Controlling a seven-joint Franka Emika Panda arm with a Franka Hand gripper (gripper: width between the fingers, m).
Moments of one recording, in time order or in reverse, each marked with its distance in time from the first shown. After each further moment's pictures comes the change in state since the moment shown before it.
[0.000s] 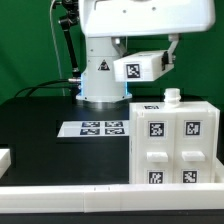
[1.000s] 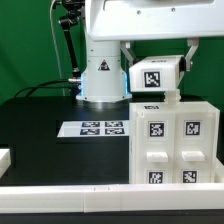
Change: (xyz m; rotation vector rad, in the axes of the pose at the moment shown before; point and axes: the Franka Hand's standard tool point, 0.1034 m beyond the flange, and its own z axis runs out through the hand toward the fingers) arm 0.042 -0.032 0.003 -0.026 0.002 -0.092
